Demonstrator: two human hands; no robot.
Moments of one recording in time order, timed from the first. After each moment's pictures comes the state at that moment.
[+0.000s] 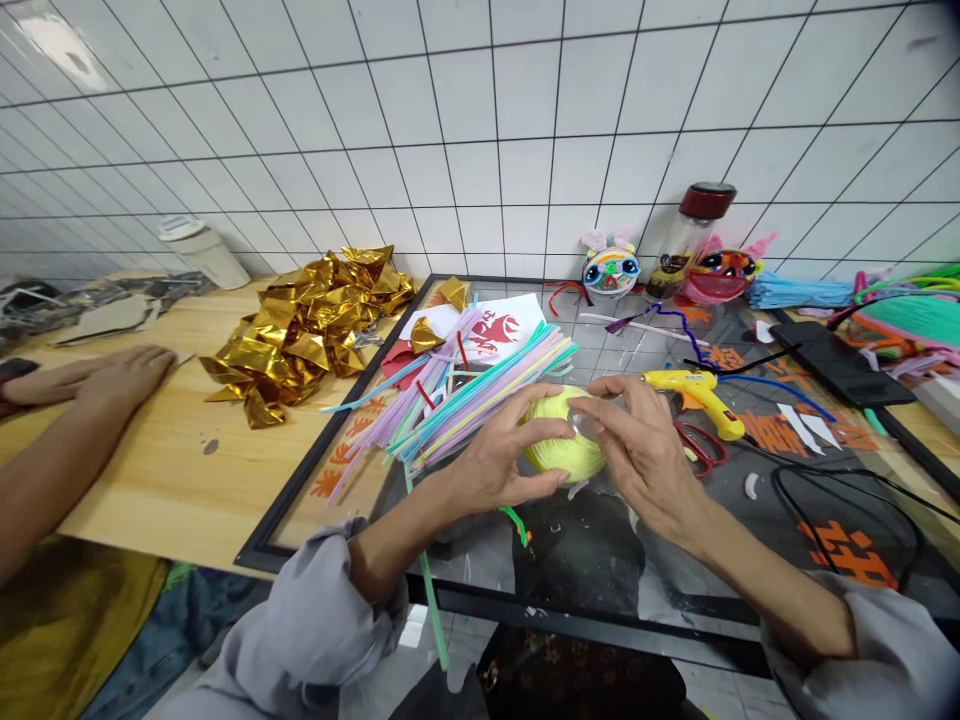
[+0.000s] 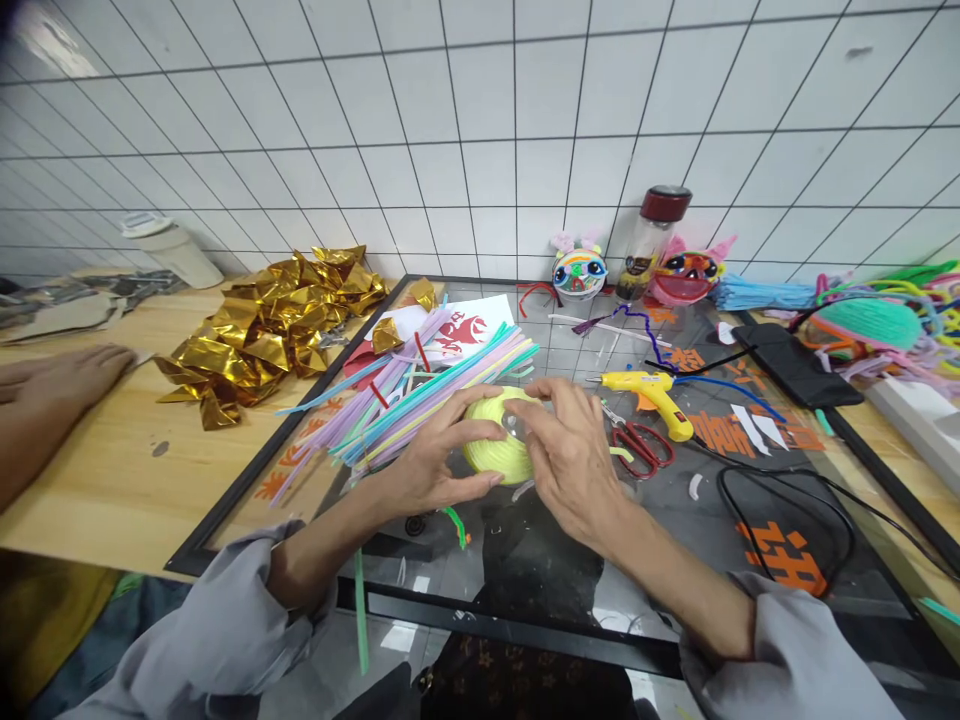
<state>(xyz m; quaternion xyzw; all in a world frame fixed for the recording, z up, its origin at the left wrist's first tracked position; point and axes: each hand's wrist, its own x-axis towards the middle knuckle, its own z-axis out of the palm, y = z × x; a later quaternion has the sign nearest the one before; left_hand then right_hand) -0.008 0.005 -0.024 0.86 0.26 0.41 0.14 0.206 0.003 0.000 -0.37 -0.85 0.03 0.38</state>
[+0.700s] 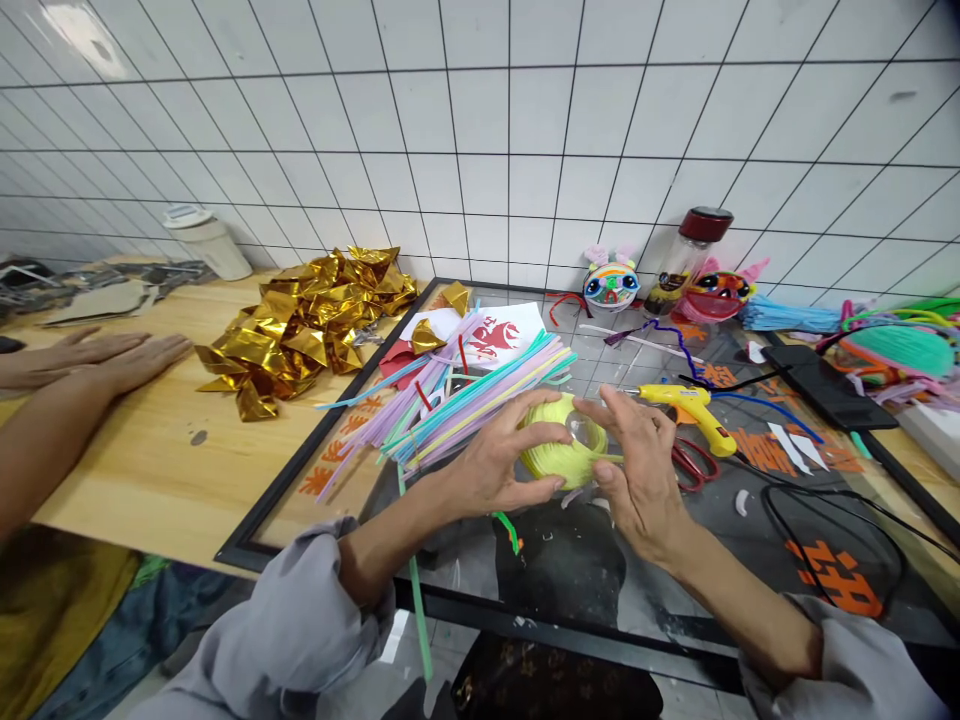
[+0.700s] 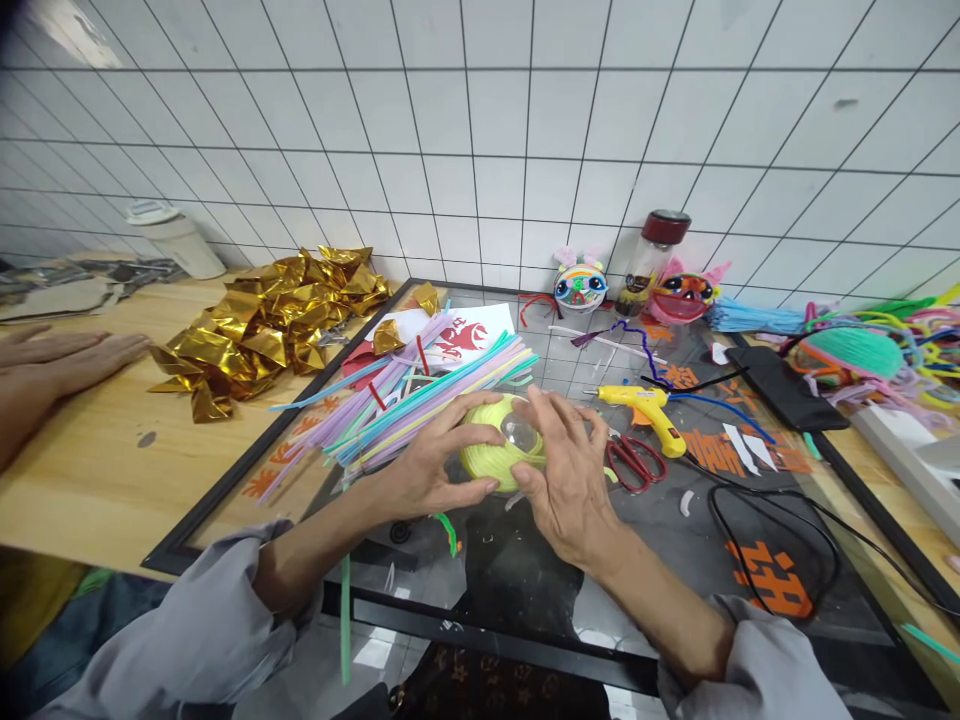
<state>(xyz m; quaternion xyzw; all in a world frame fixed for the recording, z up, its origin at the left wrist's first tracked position) -0.006 0.006 -0.026 0.86 0.26 0.42 0.14 0.211 -0.003 -0.019 -0.35 -0.85 -0.01 0.40</state>
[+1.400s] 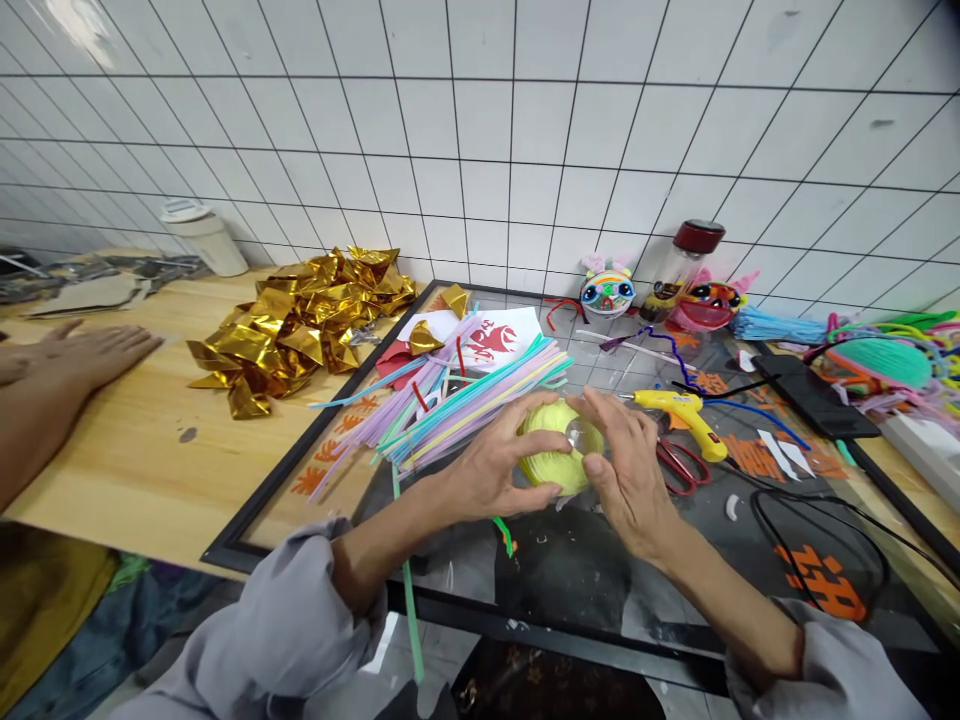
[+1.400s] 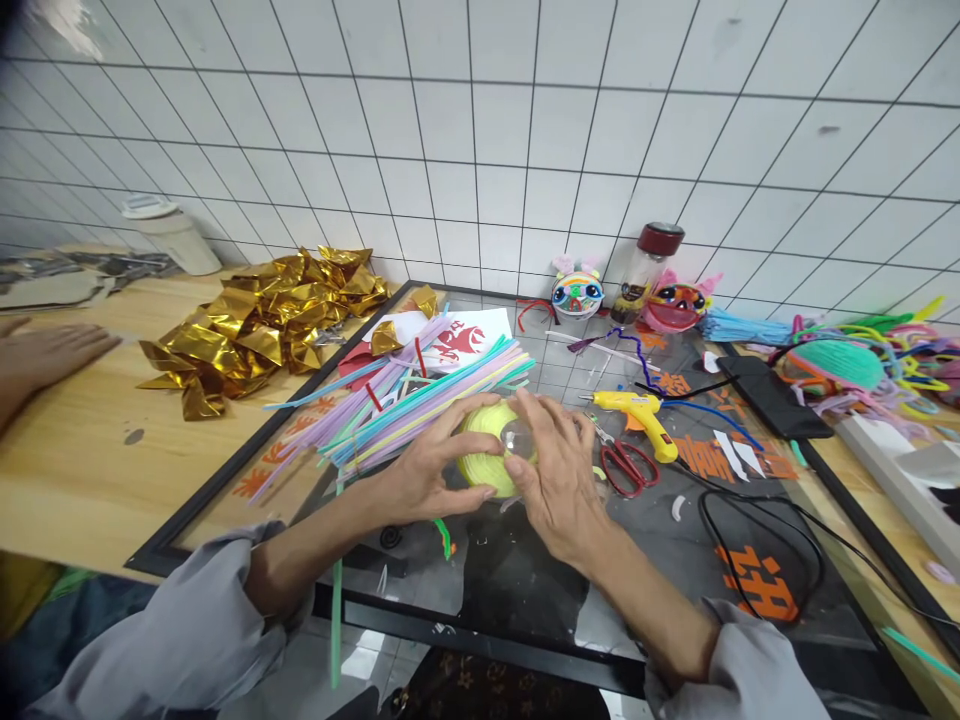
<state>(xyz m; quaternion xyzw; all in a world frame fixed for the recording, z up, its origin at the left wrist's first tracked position) -0.004 0.006 -0.027 0.87 0.25 0.42 0.11 0.210 0.002 -0.021 -0.37 -0.85 0.03 0.37</state>
